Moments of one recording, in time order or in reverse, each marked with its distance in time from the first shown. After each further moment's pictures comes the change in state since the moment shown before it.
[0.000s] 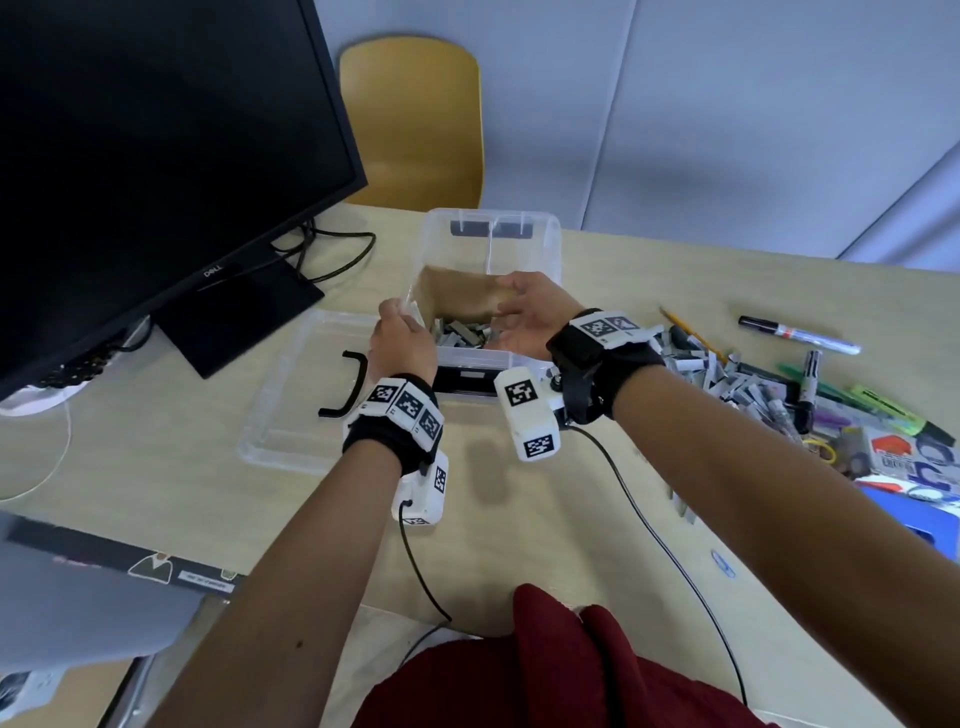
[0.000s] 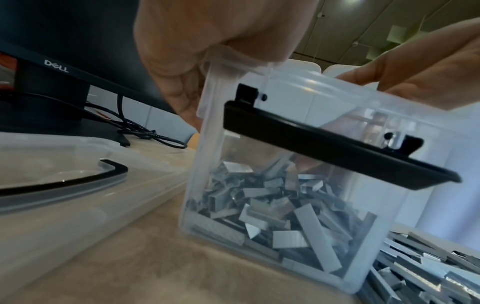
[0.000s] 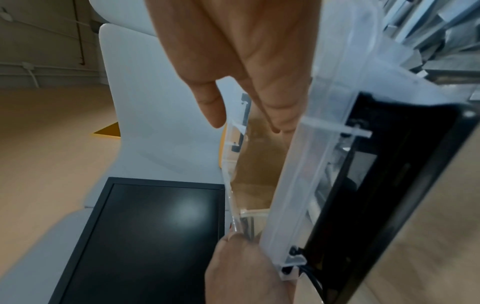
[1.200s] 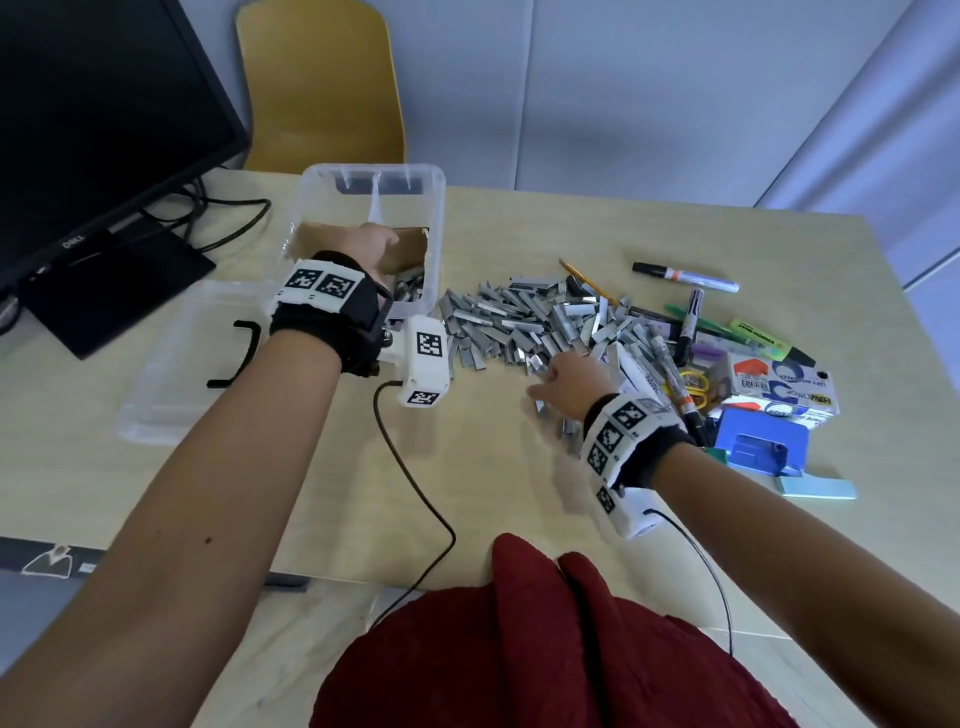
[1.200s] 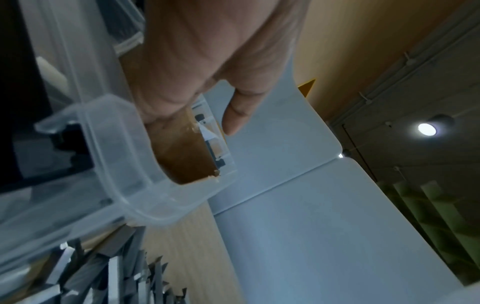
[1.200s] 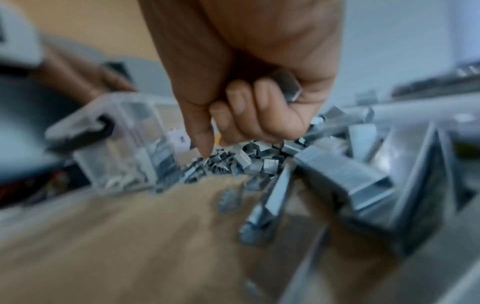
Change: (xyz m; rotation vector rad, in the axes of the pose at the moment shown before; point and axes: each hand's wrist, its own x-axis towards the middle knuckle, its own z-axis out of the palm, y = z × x) left_hand -0.020 0.087 0.042 -0.556 -0.443 -0.407; right_hand -0.056 0.072 -0.187 -1.431 0.378 -0.174
